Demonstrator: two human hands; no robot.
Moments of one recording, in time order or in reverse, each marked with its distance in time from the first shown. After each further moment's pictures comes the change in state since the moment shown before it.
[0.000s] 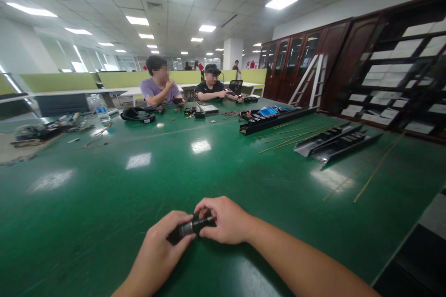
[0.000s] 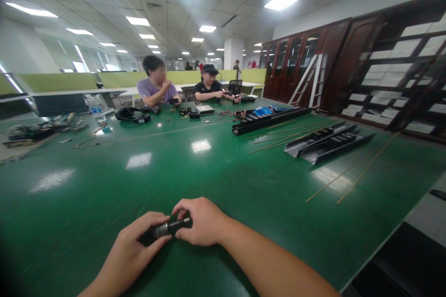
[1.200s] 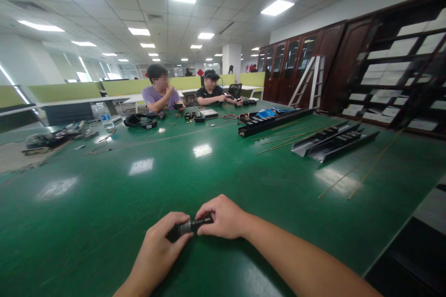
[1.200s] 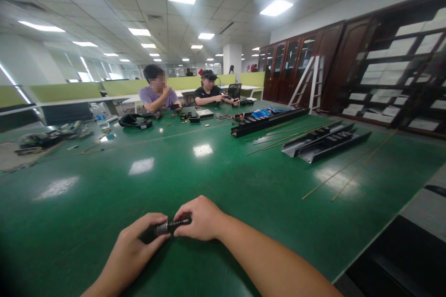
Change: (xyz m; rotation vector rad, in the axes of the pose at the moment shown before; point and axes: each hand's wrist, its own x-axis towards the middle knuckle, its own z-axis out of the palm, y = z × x) left_hand -0.007 0.001 -0.002 0.102 0.069 0.010; right_hand 0.000 0.007 0.004 0.008 0.011 -0.050
